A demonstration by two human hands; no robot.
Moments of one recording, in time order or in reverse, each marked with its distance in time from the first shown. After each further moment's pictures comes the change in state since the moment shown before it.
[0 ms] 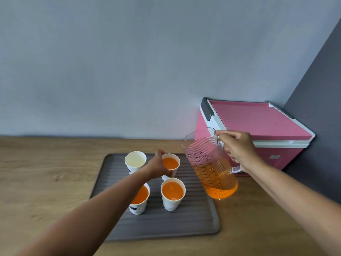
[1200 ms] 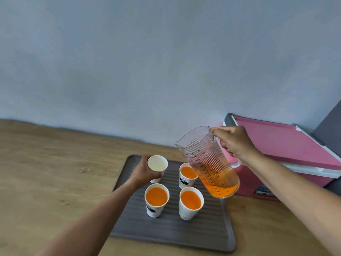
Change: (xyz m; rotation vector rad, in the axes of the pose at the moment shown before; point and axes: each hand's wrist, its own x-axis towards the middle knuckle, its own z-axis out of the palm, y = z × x) left_hand -0.041 -0.091 -0.050 -0.315 0.398 -0.008; right_hand 0.012 -0.060 0.057 -0.104 -0.219 -0.159
